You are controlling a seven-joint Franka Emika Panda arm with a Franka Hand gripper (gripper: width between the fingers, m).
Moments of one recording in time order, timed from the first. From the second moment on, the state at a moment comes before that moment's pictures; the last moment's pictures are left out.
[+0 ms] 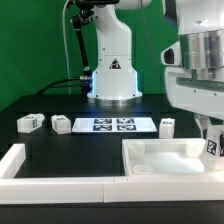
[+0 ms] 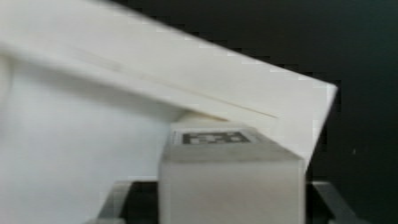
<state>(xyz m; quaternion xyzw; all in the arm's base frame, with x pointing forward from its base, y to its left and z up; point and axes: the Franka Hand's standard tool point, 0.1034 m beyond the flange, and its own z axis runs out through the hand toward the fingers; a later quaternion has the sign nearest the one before) 0.630 0.120 0.070 -0.73 0.67 0.04 0.10</state>
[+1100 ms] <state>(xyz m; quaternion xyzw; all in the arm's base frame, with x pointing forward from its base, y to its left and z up) 0.622 0.131 0.073 -0.92 0.39 -0.01 0.08</state>
